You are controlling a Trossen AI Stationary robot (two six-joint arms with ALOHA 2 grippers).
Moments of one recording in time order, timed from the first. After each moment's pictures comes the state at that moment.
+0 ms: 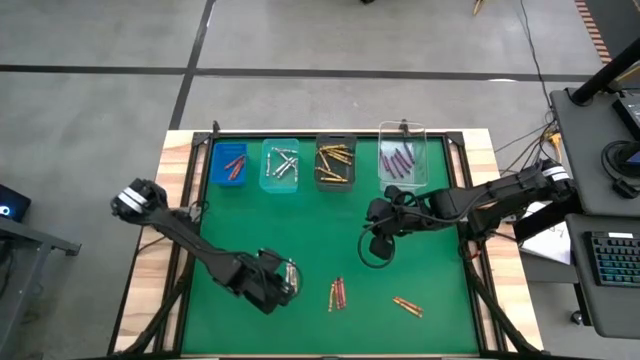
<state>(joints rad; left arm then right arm) -0.61 1.68 1.04 -0.61 -0.33 -1.58 0.22 1.35 1.08 -0.65 0.29 0.45</state>
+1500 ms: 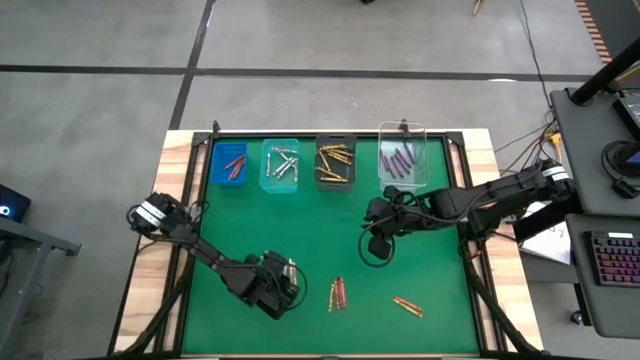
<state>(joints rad) -0.61 1.86 1.08 -0.65 -0.43 -1.61 0.22 1.35 1.08 -0.61 0.29 0.46</state>
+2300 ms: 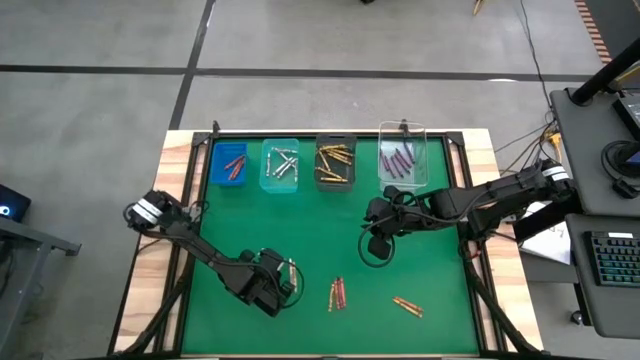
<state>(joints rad) -0.61 1.83 1.08 -0.75 -0.42 -1.58 0.22 1.35 1.08 -0.61 0.29 0.46</state>
